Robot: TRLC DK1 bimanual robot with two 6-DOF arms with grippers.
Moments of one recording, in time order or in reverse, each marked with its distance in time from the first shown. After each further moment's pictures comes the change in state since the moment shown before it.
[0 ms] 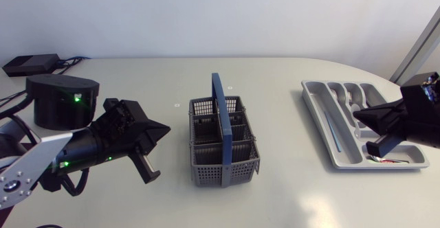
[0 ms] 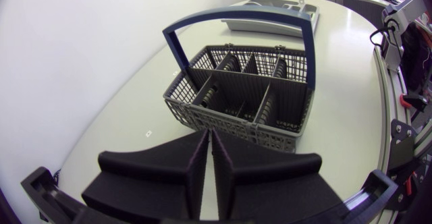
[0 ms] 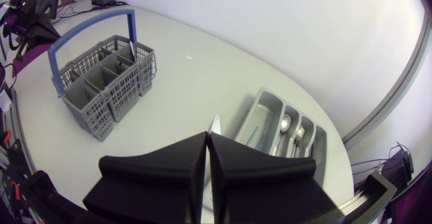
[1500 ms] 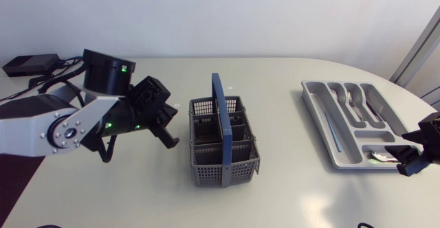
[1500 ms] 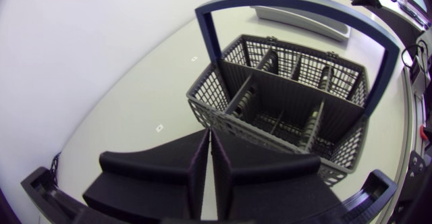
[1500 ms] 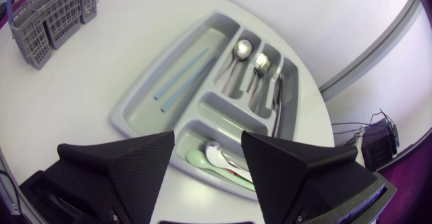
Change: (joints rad) left arm 0.058 0.327 0.210 0.047 -0.068 -0.071; right arm -0.499 0.364 -0.054 0.167 -0.068 -0.452
